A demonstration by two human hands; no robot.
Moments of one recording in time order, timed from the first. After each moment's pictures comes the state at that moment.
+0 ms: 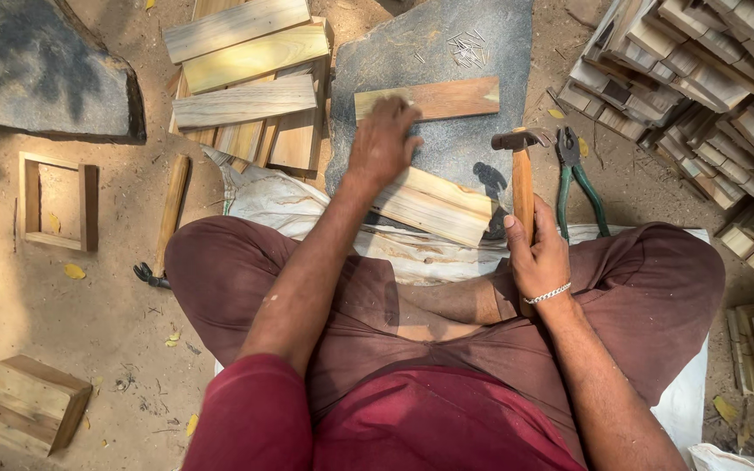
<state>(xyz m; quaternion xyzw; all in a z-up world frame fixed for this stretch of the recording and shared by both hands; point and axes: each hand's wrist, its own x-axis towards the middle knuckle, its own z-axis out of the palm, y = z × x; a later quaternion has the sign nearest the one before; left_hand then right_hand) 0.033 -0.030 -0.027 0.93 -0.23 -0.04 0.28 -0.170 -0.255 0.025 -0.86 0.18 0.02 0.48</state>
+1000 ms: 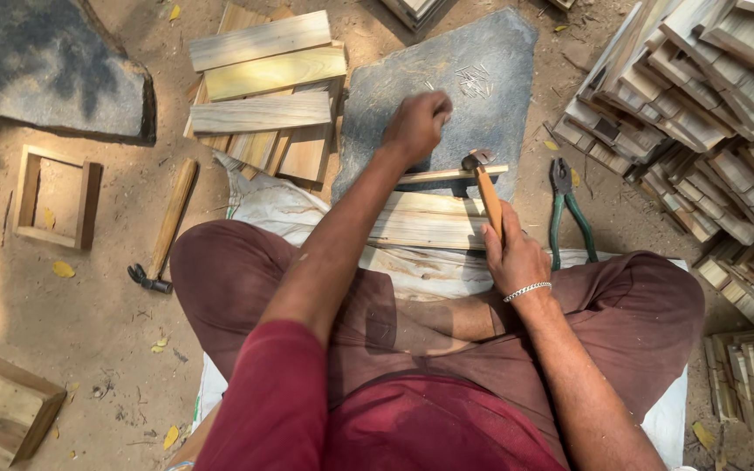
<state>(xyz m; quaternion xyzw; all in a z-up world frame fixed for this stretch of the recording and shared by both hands) 0.083 -0.066 -0.033 0.87 -0.13 -0.15 0.45 -0.144 -0.240 0.013 -0.95 0.13 0.11 0.25</state>
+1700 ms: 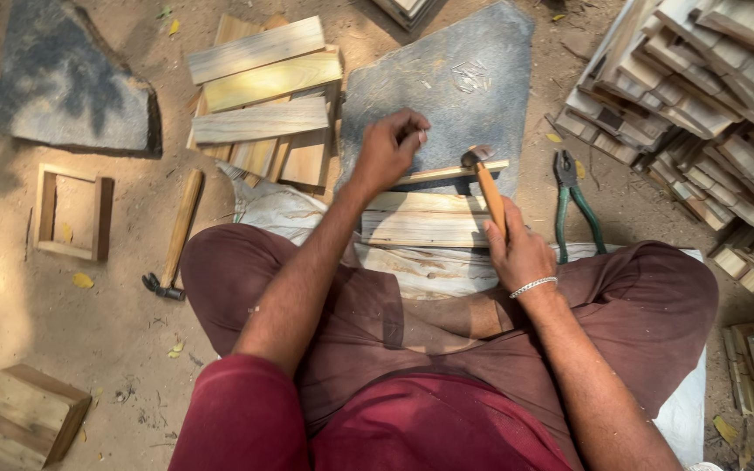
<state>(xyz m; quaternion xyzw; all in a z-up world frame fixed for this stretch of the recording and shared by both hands) 0.048 -0.022 -0.024 0.81 -0.10 -0.15 0.56 -0.138 -0.240 0.021 -0.92 0.18 0.21 0.26</state>
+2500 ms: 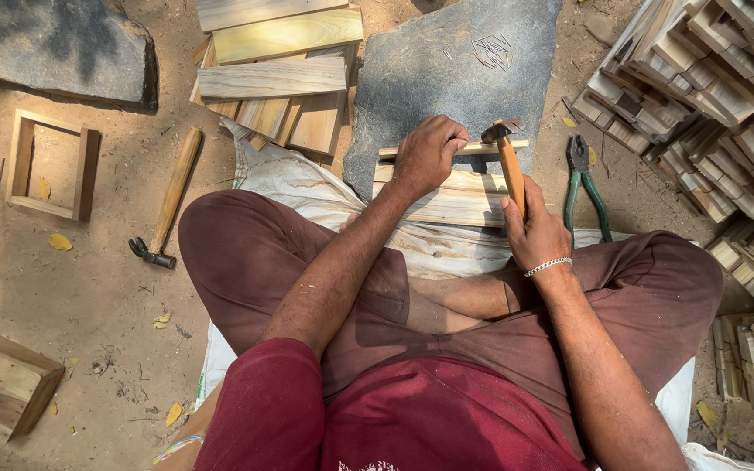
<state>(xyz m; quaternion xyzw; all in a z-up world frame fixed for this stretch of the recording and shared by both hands) -0.006 -0.046 -0.054 0.87 -0.20 -0.06 0.44 -0.144 -0.239 0.016 -0.94 0.14 0.12 0.27</state>
